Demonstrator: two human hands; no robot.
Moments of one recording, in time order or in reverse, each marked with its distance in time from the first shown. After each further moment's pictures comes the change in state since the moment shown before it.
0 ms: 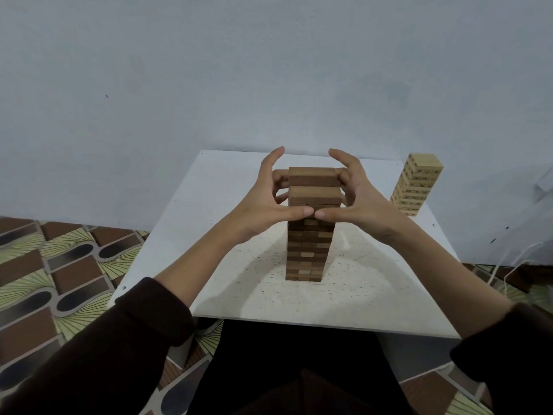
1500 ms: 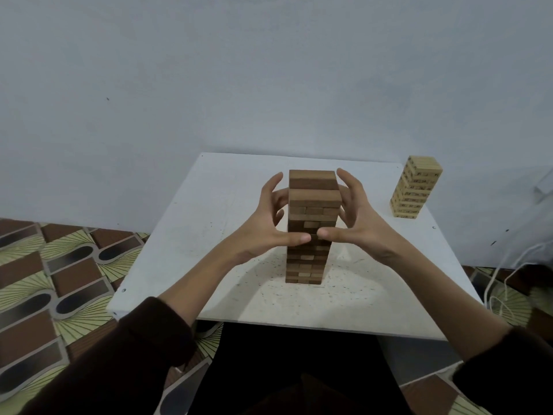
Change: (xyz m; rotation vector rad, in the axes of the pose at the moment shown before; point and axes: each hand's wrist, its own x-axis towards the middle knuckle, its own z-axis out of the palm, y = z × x) left_hand -0.012 -0.031 0.008 -0.049 -0.090 -0.053; right_hand -0.014 0.027 0.008 0.069 0.000 0.014
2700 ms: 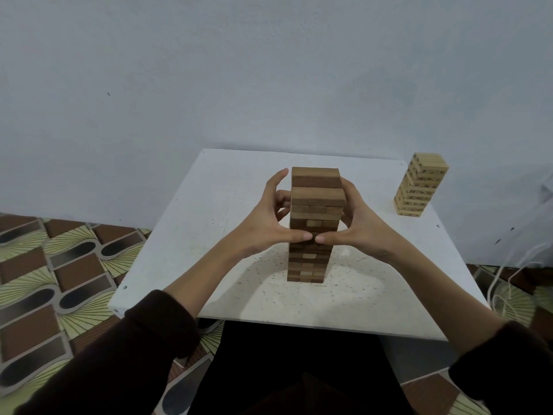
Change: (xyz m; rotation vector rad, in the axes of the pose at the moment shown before) left_hand 0.008 0.000 0.000 0.019 0.058 -0.009; right_hand 0.010 0.014 -0.003 -0.104 -0.011 0.031
